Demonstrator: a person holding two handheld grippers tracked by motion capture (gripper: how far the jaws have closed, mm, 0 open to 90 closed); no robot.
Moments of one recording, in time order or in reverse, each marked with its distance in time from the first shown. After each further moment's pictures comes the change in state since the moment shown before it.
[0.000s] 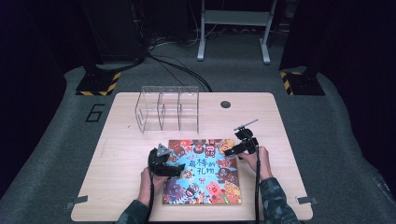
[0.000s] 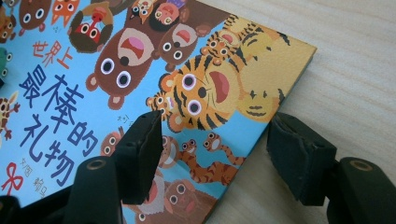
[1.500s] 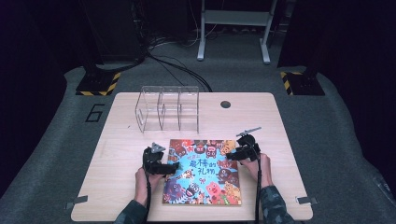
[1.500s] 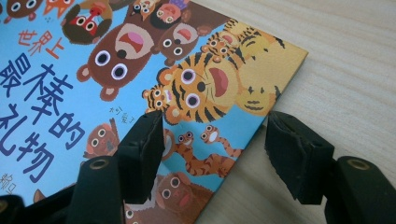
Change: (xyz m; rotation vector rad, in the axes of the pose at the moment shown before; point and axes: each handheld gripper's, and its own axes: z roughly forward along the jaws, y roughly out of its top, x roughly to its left) left arm 0.014 0.002 -0.009 0.044 0.068 -0.063; right arm 0.007 -0.025 -0.002 -0.110 -0.090 -0.077
